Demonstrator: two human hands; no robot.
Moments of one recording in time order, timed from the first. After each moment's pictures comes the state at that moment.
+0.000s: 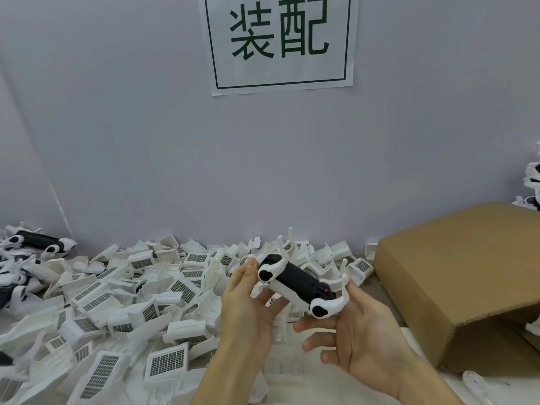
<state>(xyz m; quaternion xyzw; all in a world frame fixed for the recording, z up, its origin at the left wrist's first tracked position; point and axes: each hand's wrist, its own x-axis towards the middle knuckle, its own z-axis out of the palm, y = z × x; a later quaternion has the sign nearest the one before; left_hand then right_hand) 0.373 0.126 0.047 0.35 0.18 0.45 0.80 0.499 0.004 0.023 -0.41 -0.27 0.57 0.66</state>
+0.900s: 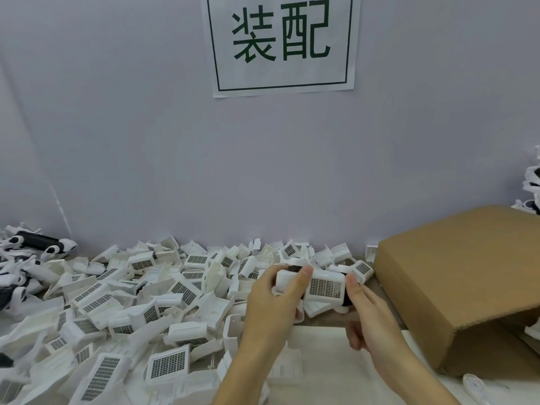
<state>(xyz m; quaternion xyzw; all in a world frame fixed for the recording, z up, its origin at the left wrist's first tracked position) 0.381 0.110 0.050 0.68 0.23 0.39 0.58 0.502 0.009 0.020 -0.62 -0.28 0.24 0.69</state>
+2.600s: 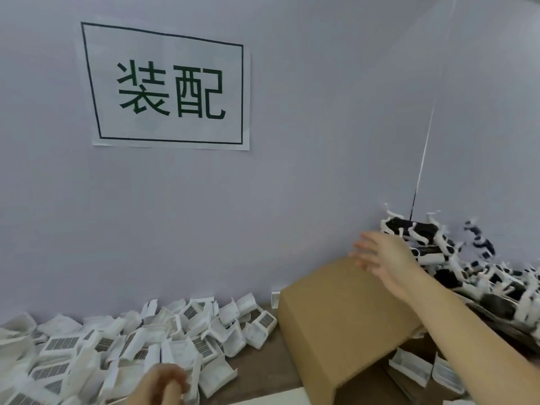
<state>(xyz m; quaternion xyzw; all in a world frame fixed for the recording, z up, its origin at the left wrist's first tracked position) 0.408 0.127 0.032 0.68 0.26 0.45 0.51 0.661 -0.089 0.180 -0.61 -0.14 0.04 0.78</state>
